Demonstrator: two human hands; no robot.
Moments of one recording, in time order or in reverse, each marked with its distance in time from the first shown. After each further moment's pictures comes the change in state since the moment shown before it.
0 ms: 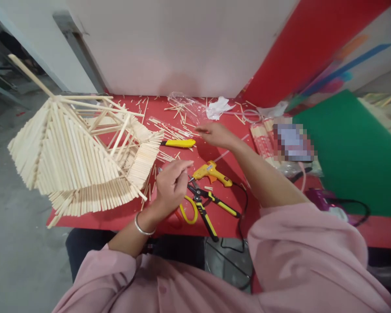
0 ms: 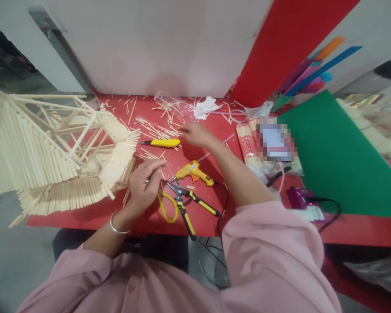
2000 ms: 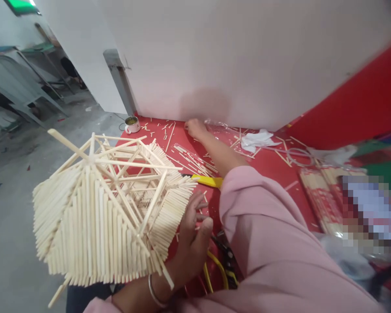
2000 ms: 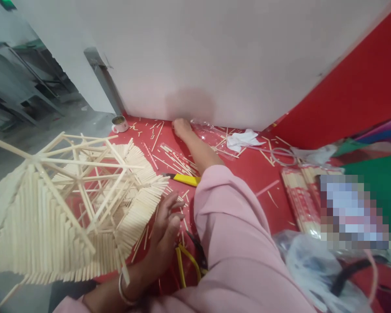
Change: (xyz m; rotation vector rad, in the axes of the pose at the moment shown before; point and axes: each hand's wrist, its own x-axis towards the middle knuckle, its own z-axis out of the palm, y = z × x) left_hand -0.012 -0.013 0.006 -0.370 0.037 -0.508; right_hand 0.253 -0.047 0.058 -0.370 -0.056 -0.124
